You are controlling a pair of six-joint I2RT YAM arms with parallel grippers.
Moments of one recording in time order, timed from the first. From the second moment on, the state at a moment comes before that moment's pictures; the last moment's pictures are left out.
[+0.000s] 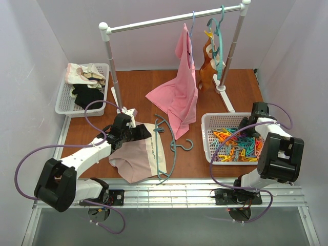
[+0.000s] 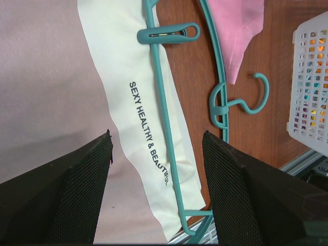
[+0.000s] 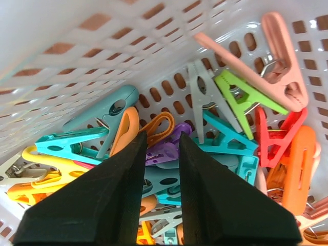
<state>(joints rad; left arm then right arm) -0.48 1.23 0.63 -0.15 0.20 -0.57 -0.22 1.51 0.85 -0.48 0.04 0.29</state>
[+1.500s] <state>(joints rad) -0.53 1.26 0.86 -0.11 0.39 -0.59 -0.17 0.97 0.90 -0.64 -0.12 0.27</state>
